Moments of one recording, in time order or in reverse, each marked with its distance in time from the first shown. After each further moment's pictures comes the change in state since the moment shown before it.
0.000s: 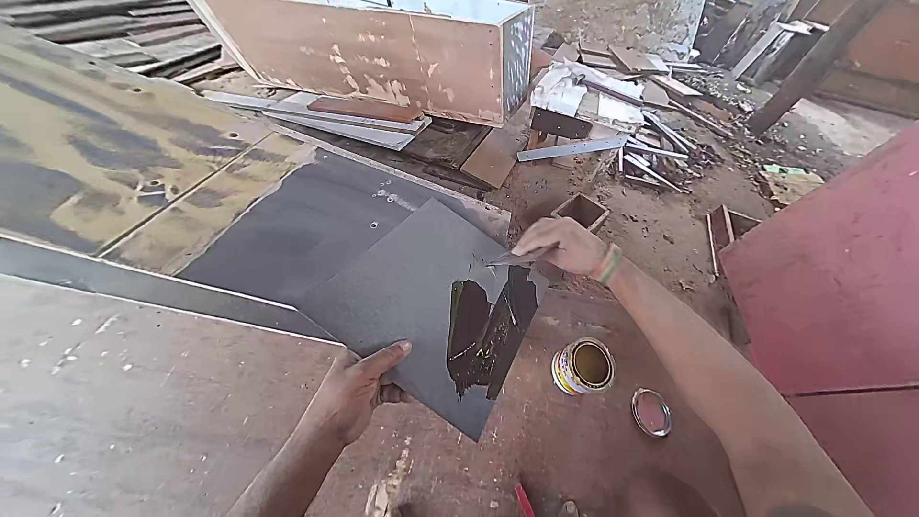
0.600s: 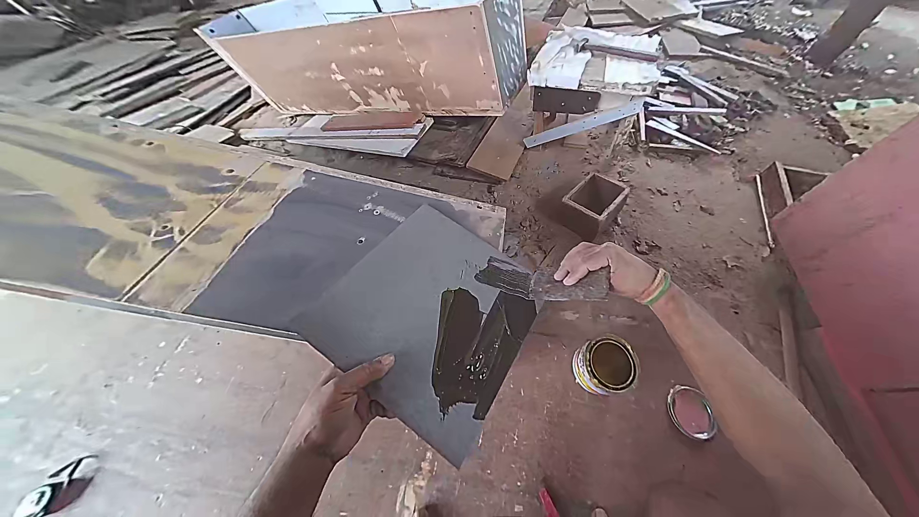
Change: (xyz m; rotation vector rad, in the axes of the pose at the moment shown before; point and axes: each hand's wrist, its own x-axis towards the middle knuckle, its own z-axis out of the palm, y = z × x) left_hand 0.008 -0.003 -0.004 0.012 0.101 0.023; right_hand -0.103 0.076 0.021 0.411 0.079 -0.084
